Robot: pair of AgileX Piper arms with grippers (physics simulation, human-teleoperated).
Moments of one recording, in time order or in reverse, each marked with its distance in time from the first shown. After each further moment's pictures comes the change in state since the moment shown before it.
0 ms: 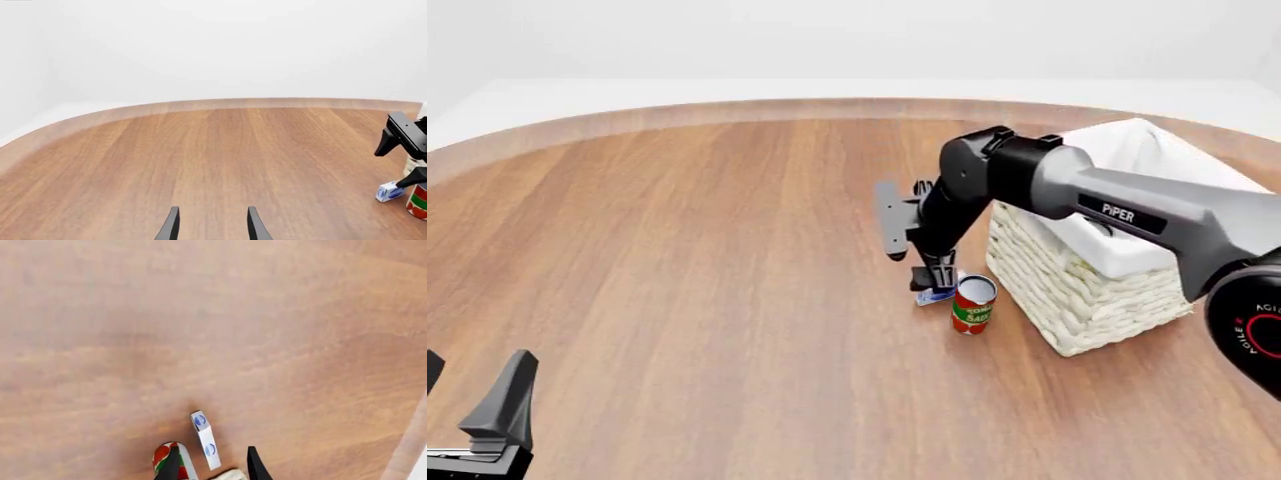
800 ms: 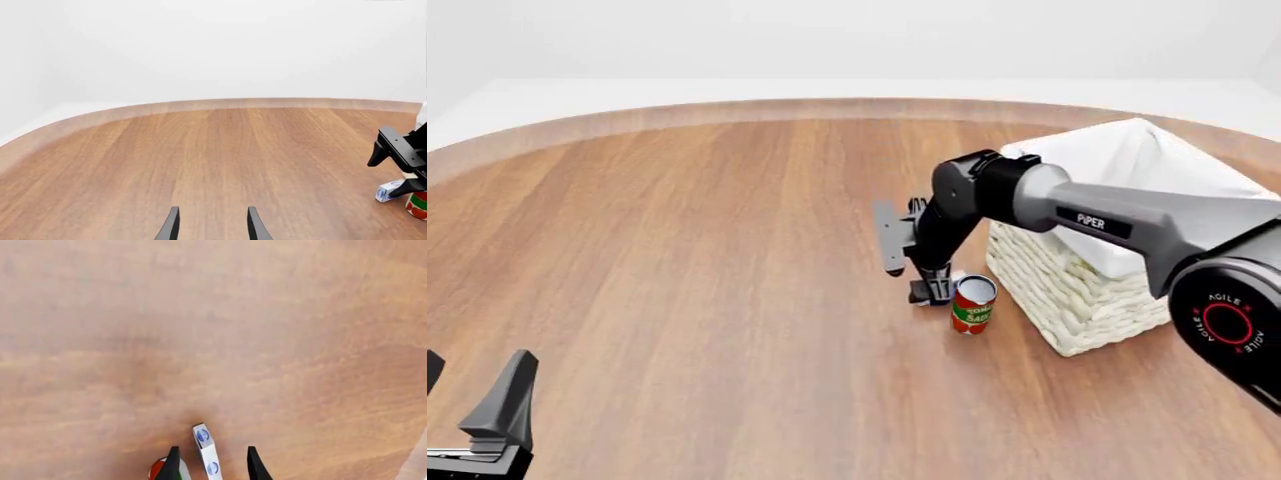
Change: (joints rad) left arm 0.000 0.001 0.000 0.000 -0.003; right arm -0.007 0.068 0.017 -0.065 -0.044
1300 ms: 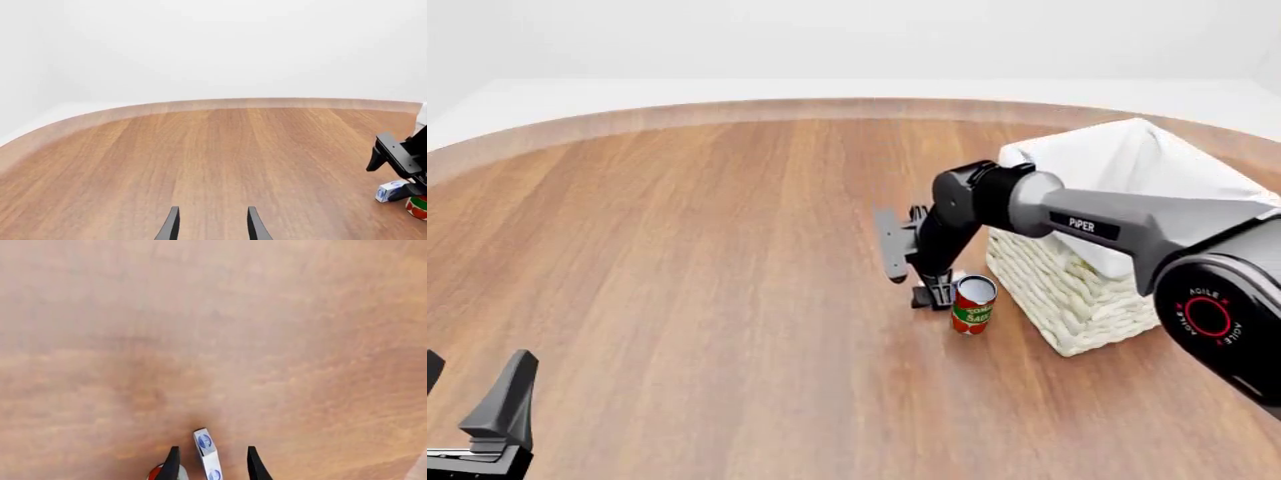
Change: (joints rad) left arm 0.000 0.000 0.000 0.000 0.000; right arm -0.014 0.034 0.010 -0.031 -0.024
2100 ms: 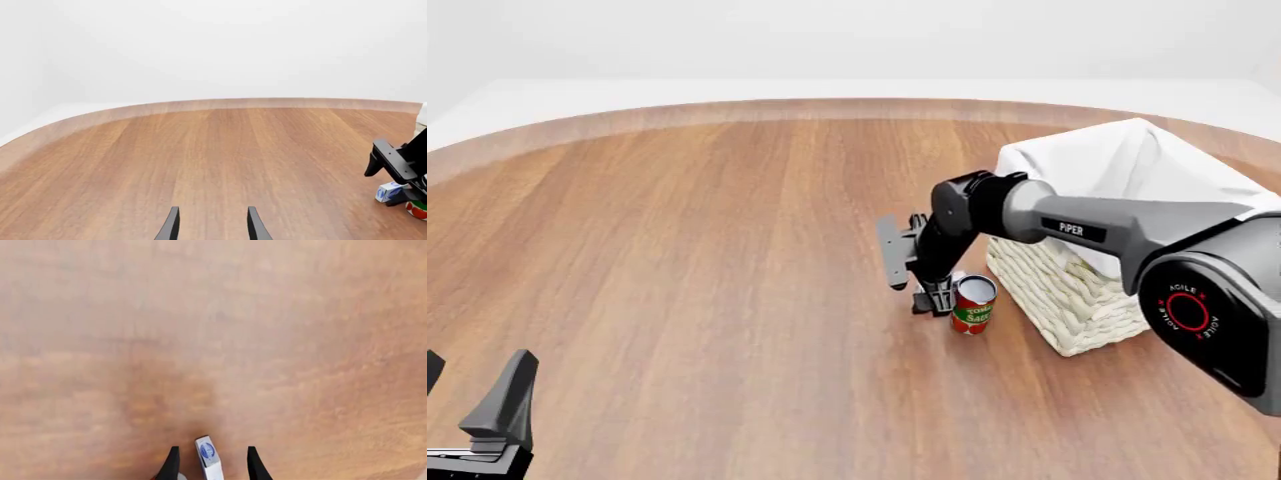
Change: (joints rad) left arm 0.000 0.001 0.000 -0.002 -0.001; right arm -0.008 0.037 0.004 -0.027 -0.014
